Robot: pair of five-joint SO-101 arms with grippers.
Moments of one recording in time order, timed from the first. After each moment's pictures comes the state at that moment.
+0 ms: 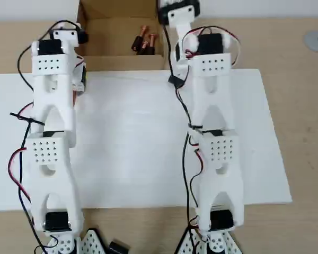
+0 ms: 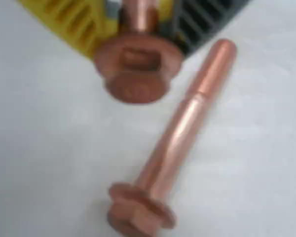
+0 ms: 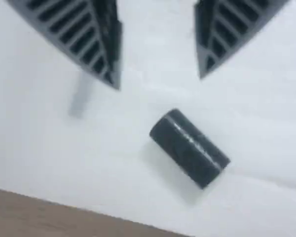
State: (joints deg) left arm -7.3 49.8 -60.1 100.2 -16.3; right arm -11.3 52.3 -77.4 98.9 0.1
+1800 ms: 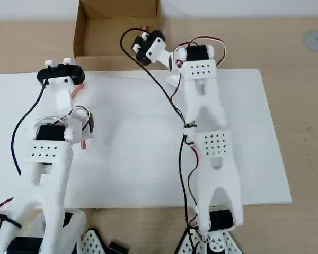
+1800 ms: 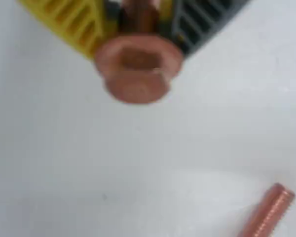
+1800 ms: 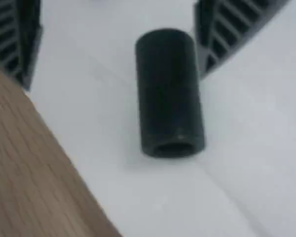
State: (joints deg) left arm -1.9 -32.4 48.9 45.8 -3.8; right arm -11.8 63.3 -72.5 88.3 39.5
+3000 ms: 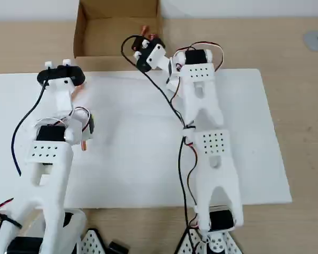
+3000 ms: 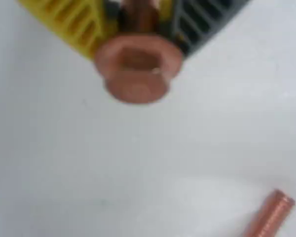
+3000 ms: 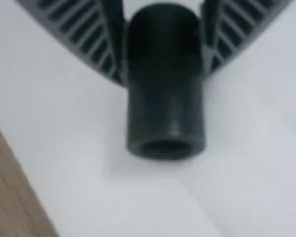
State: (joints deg) left arm -1.9 -32.4 49.5 45.8 -3.4; right arm -11.6 68.7 -74.1 89.5 40.0
